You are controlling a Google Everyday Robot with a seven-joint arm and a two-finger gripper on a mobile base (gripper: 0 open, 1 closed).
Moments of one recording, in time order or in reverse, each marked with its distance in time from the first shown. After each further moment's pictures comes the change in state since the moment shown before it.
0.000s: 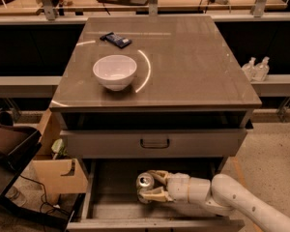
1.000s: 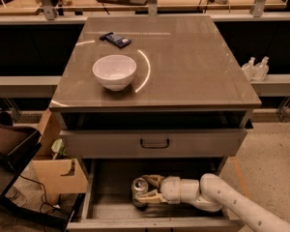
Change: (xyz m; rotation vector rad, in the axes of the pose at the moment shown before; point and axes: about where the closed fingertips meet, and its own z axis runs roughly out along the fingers) arm 0.059 -0.005 0.039 -0.107 -0.037 0.027
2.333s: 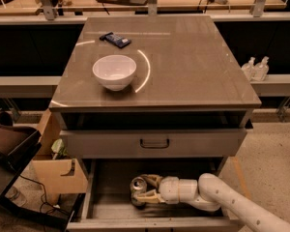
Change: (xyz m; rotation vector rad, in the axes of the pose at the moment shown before) arm 0.002 0.005 0.006 -0.013 -0.002 0.000
